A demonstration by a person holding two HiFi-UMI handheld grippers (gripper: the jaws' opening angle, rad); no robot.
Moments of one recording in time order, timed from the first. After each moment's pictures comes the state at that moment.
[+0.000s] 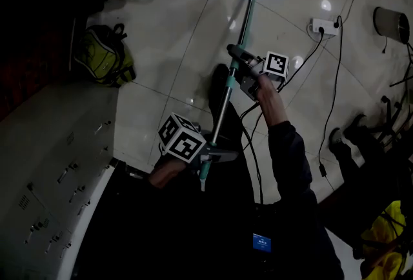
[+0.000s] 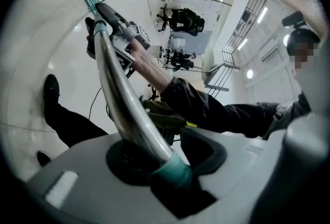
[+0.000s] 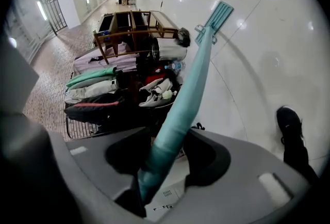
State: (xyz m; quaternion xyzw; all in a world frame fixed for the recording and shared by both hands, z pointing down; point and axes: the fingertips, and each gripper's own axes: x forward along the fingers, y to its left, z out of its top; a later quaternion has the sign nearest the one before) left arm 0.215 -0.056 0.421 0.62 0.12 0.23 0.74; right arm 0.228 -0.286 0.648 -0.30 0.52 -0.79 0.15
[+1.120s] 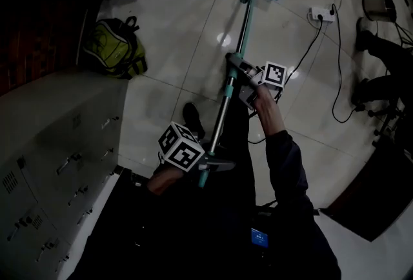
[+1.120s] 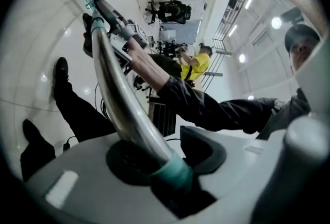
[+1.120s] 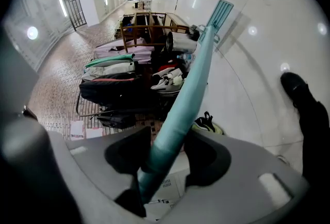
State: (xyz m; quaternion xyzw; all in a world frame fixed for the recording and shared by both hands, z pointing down) left arm 0.066 0.112 0.379 0.66 0.16 0.24 0.69; right arm 0.102 -0.146 0.574 -0.31 0.57 -0.74 0.20
